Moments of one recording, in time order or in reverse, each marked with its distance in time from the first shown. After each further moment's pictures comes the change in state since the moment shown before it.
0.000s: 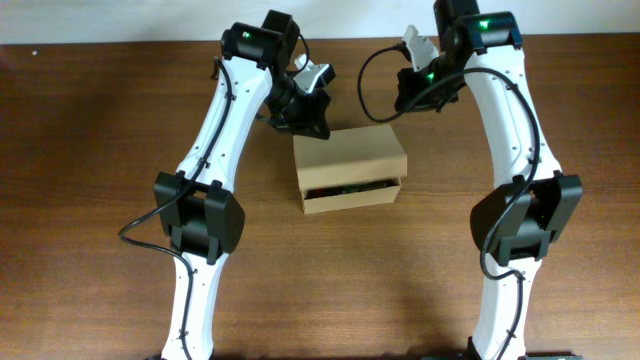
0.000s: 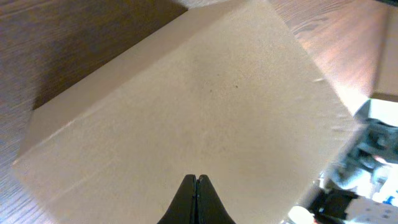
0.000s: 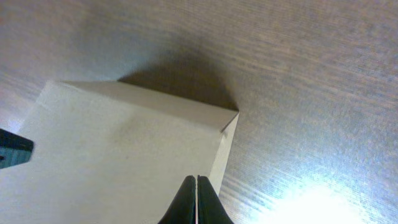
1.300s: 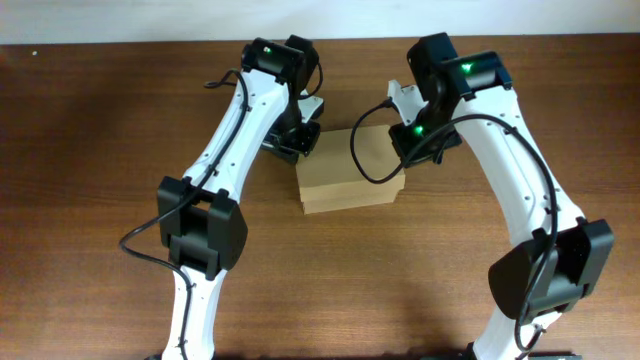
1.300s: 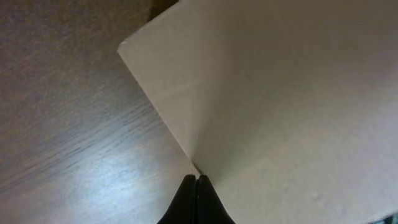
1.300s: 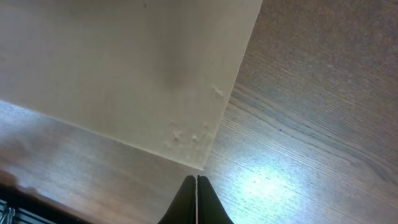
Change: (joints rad) left arm -0.072 -0.108 -0.225 -0.034 -0.476 0.008; right arm 0.128 -0.344 -0.465 -0.003 0.223 -0.023
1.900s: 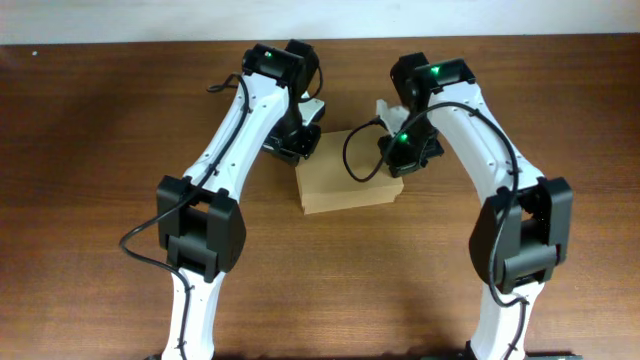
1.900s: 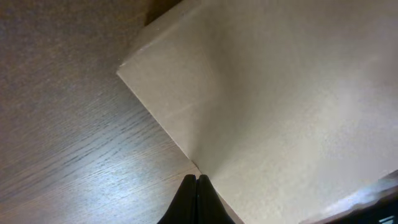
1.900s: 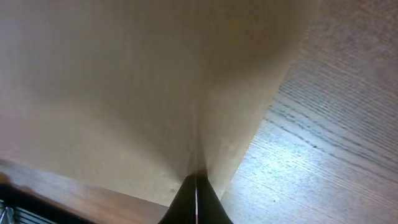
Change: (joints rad) left arm 0.000 -0.019 -0.061 0.054 0.002 0.015; right arm 0.000 0.181 -0.027 0.030 -0.041 0.000
